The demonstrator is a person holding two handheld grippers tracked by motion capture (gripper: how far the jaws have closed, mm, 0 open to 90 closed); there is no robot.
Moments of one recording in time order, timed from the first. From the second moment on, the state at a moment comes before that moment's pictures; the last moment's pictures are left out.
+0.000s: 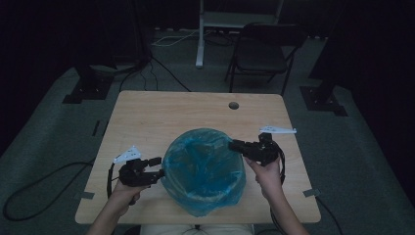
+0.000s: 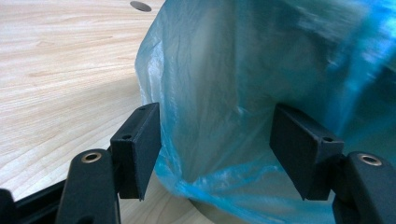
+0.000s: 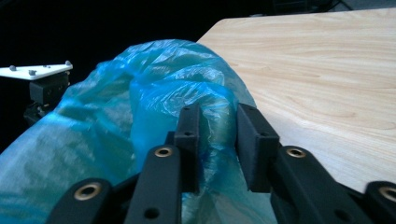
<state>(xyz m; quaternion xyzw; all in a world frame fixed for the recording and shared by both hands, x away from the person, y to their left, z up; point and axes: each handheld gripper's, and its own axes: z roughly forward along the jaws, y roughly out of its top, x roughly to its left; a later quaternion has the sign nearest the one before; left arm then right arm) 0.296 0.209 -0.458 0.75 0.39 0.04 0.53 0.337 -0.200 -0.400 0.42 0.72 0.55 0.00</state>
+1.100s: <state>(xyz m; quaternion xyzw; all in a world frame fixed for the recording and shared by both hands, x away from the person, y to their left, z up) 0.332 0.194 -0.458 0.74 0.41 0.08 0.52 0.405 -0.228 -0.384 0.49 0.70 0.52 0.07</state>
